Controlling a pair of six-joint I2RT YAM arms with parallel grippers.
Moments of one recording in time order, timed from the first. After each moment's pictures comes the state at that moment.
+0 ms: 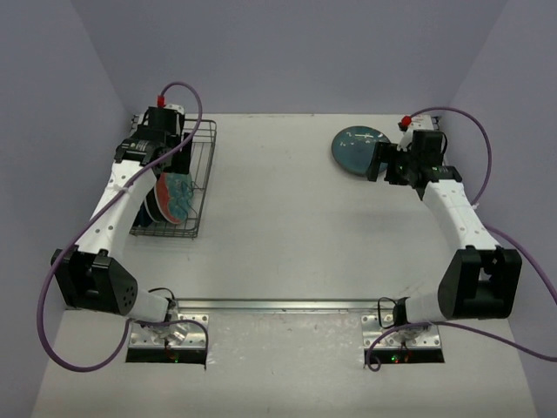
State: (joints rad) left arm -0.09 1.42 1.44 -0.83 -0.38 0.06; right arm -0.04 1.43 1.09 -0.39 -0.16 0.12
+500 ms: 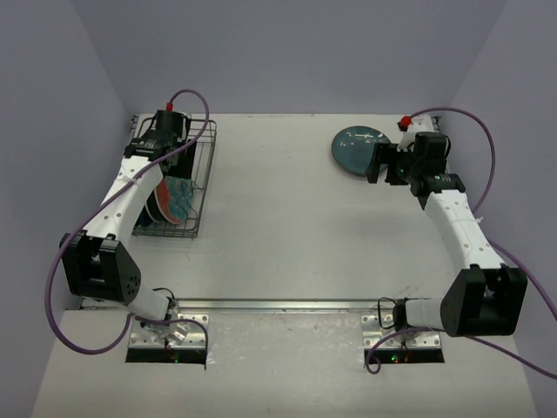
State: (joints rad) left arm -0.09 1.49 1.40 -0.82 -0.37 0.09; right arm -0.01 1.31 1.03 -0.34 -0.17 0.06
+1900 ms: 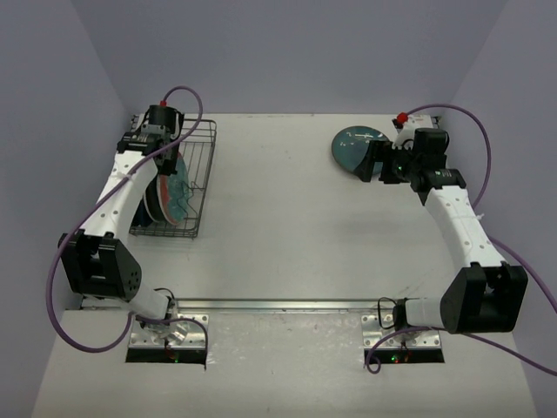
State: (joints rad) left arm -0.06 1.51 1.45 -0.89 -0.37 0.11; right arm 0.00 1.33 1.08 -0.40 -0.37 0.12
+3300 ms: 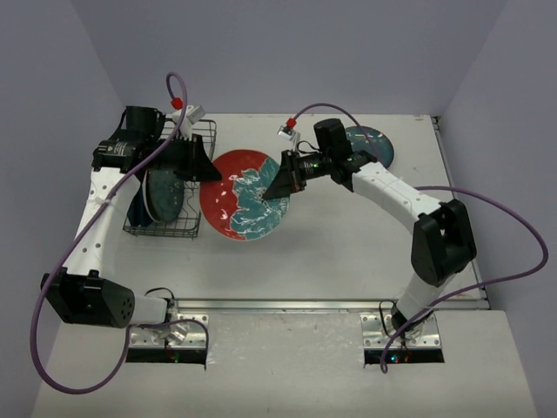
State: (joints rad) left arm -0.05 1.34 1.50 -0.99 0.75 0.05; right arm 0.51 1.73 1.34 -0.22 -0.99 0.43
